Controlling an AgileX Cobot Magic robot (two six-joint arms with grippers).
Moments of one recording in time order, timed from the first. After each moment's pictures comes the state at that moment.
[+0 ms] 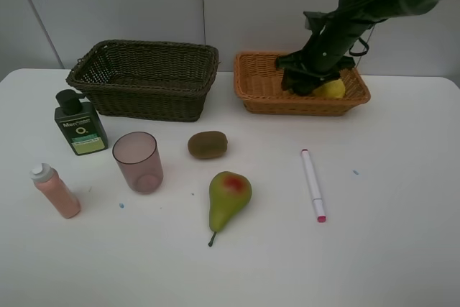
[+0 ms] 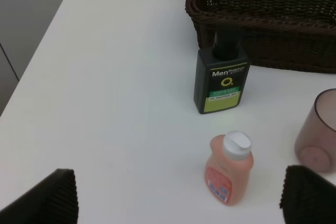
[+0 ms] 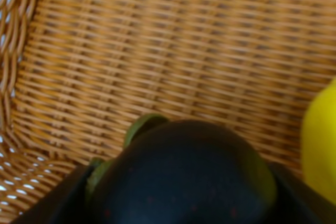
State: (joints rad) left arm 0.03 -0.01 -0.51 0.05 1.07 -0.05; right arm 0.23 2.18 -1.65 0.07 0.69 -0.02
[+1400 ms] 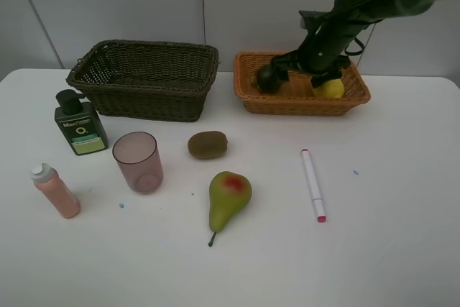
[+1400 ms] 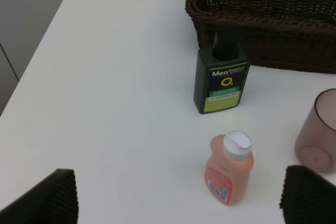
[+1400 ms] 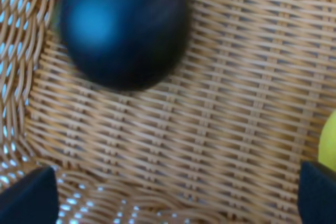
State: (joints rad) left arm 0.03 -0.01 -0.51 0.05 1.07 -0.05; right arm 0.24 2.17 -1.66 0.07 0.68 -0.02
